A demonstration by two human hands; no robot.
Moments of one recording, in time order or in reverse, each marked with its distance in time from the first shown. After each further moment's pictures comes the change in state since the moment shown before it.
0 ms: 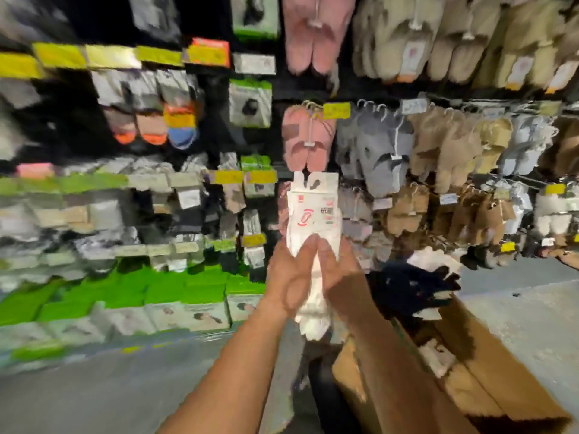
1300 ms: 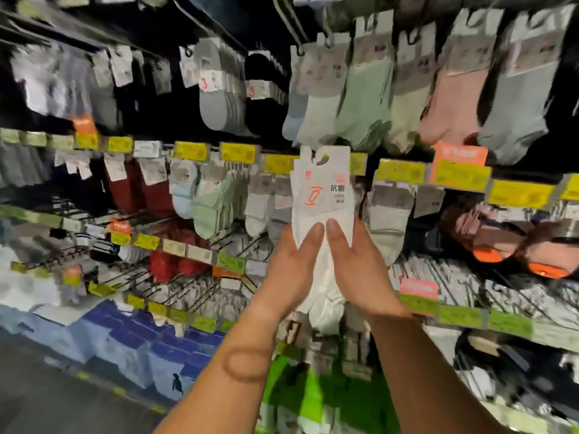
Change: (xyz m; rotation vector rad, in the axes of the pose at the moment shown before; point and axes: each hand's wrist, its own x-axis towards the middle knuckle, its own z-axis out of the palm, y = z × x) left_hand 0.161 0.098 -0.863 0.183 0.372 0.275; right_hand 0.025 -0.500 0.723 0.256 -0.336 -0.506
